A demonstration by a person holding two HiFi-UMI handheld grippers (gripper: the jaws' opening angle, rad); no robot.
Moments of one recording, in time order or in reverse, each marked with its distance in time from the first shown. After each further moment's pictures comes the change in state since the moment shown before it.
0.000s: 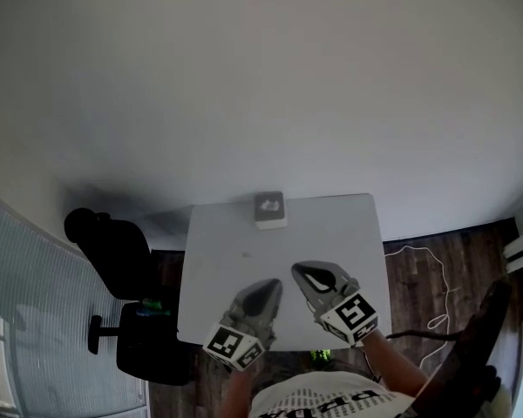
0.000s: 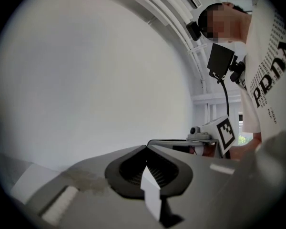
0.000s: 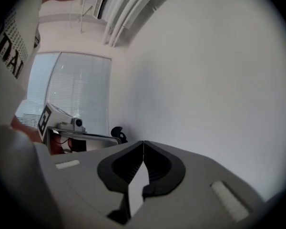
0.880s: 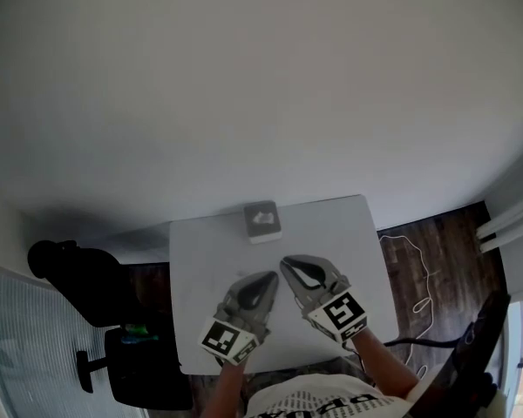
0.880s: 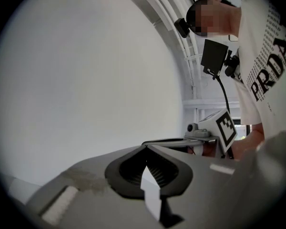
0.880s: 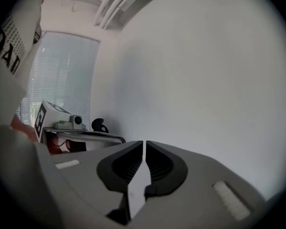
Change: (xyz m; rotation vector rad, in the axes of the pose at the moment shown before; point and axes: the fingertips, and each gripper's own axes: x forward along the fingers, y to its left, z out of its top) left arm 0.040 0.132 0.010 -0.001 -0.017 -0.195; right arm 0.139 -0.041 -0.005 -0.052 0.102 -0.172
